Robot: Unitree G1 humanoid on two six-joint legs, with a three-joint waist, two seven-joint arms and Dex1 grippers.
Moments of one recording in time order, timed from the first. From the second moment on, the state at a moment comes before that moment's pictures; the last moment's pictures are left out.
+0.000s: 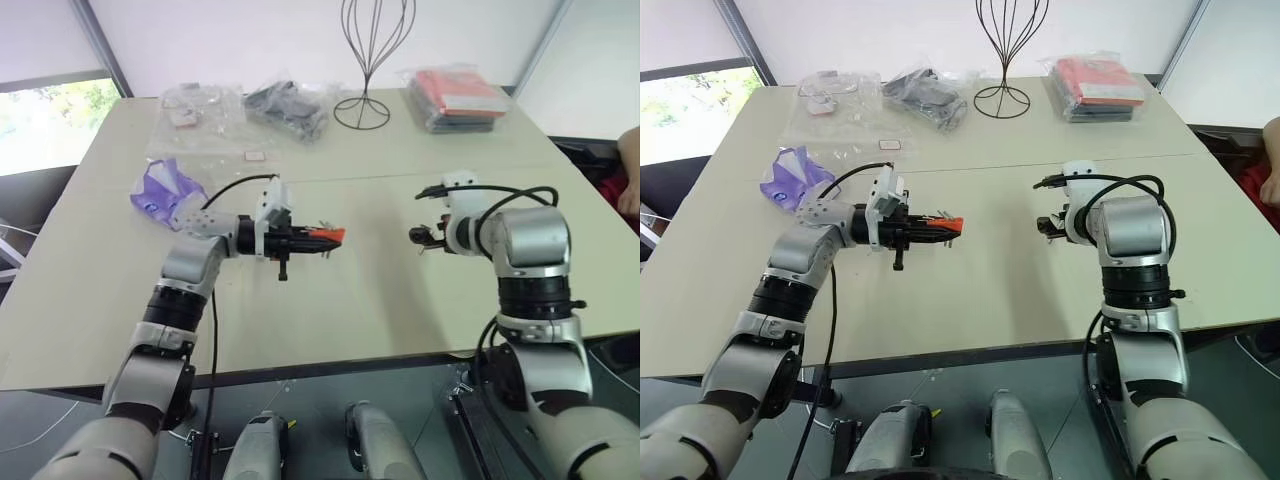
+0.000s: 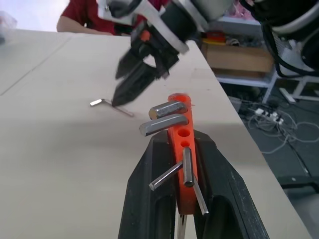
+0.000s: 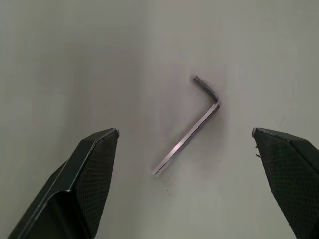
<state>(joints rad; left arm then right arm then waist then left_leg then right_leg) -0.75 0.34 -0.10 0.35 -0.31 0.25 -1.33 -0.84 -0.36 -0.12 0.09 -0.02 1.50 0.33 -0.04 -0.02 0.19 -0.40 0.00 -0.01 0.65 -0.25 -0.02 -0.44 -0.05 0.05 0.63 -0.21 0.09</state>
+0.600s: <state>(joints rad) -0.64 0.32 -0.11 0.26 -0.31 0.24 -1.24 -0.99 -0.28 -0.11 0.57 -0.02 1.13 0.14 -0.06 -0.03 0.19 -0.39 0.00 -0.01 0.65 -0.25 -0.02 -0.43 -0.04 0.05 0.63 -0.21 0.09</state>
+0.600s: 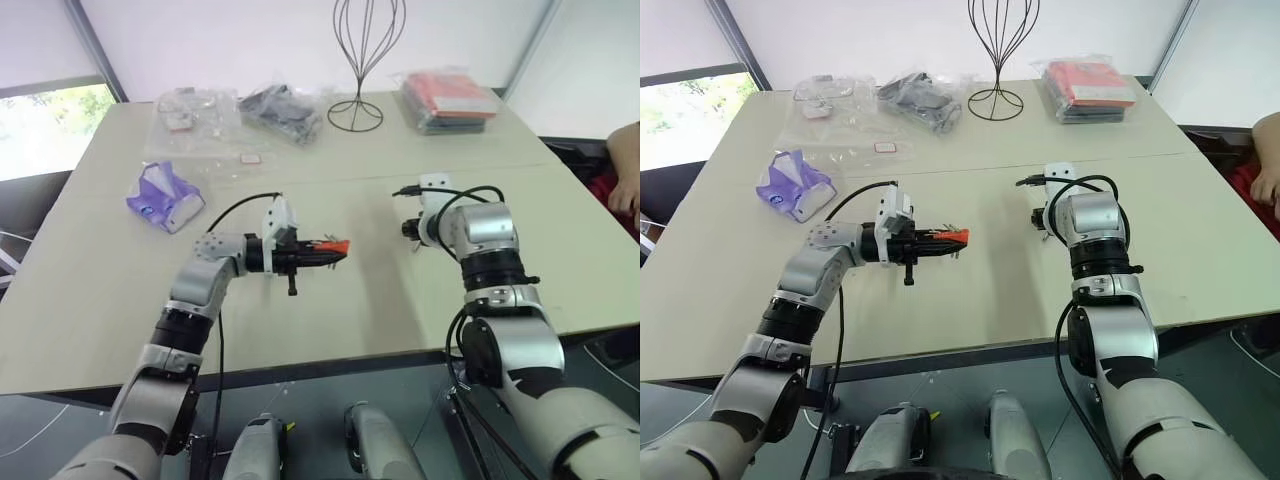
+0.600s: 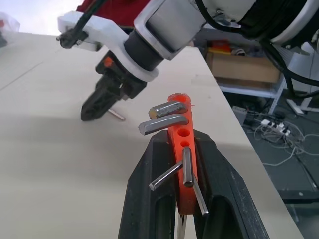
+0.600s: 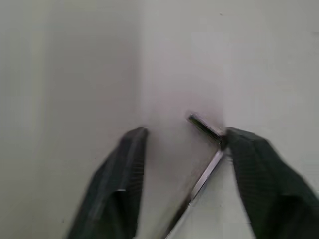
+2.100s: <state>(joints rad) -0.72 0.32 -0.11 0.42 -0.30 0.16 -1.24 -0.87 -0.70 0.21 0.43 -0.05 0.42 0.90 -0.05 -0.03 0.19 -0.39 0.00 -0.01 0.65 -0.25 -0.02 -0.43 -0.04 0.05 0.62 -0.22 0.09</state>
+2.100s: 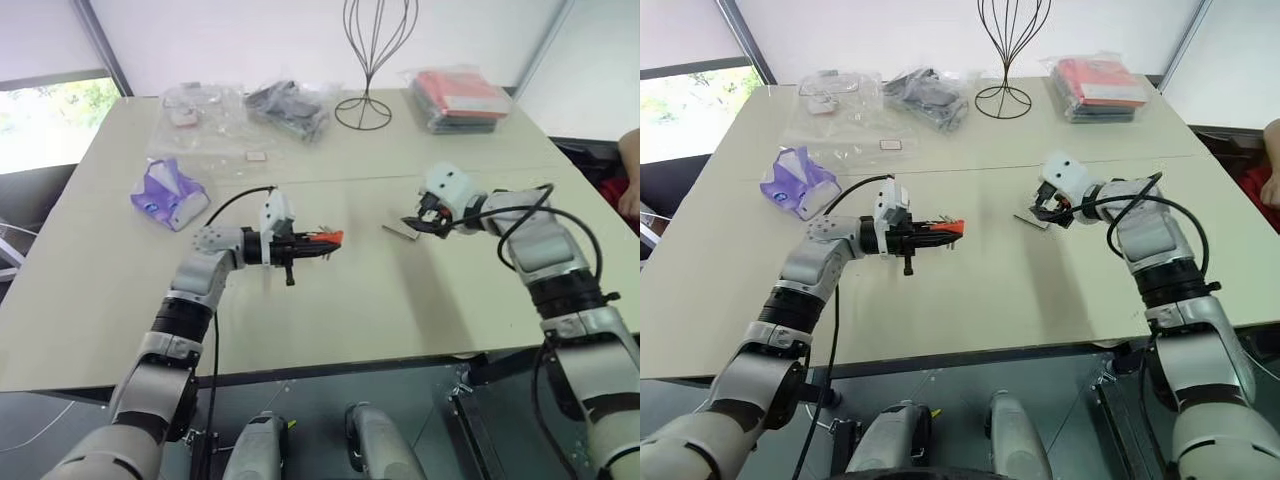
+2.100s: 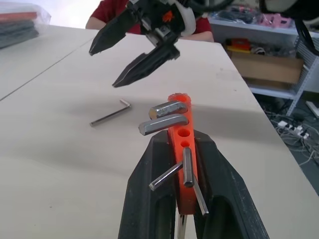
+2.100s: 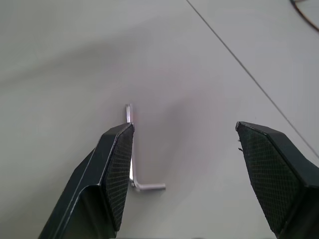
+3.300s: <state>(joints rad) -0.66 0.31 -0.13 0.34 -0.29 0.18 -1.19 -1.01 -0.46 0.23 0.63 0.08 0.78 0.63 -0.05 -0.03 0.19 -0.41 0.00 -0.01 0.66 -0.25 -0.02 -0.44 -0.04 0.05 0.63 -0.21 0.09</state>
